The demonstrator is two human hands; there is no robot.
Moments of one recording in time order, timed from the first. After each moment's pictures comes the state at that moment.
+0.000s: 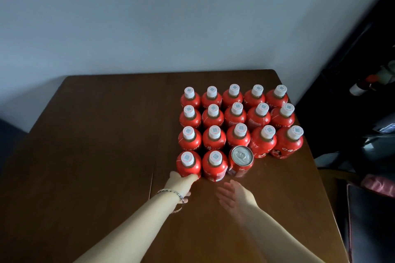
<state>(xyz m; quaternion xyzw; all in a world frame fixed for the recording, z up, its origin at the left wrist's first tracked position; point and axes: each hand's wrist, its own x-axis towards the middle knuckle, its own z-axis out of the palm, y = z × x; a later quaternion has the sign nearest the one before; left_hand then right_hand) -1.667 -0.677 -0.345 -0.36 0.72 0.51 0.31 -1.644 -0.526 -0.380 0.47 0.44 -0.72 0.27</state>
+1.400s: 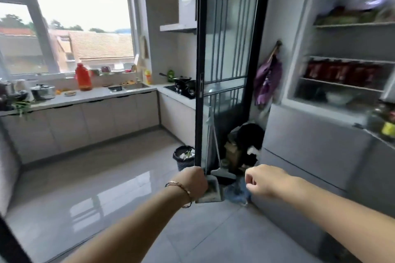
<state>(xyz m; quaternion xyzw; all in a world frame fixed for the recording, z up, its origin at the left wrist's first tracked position) -0.859 -0.382 -0.093 0.90 0.38 0.02 0.20 -0.695 -0.490 -0.088 0.84 0.53 -0.10 0.05</state>
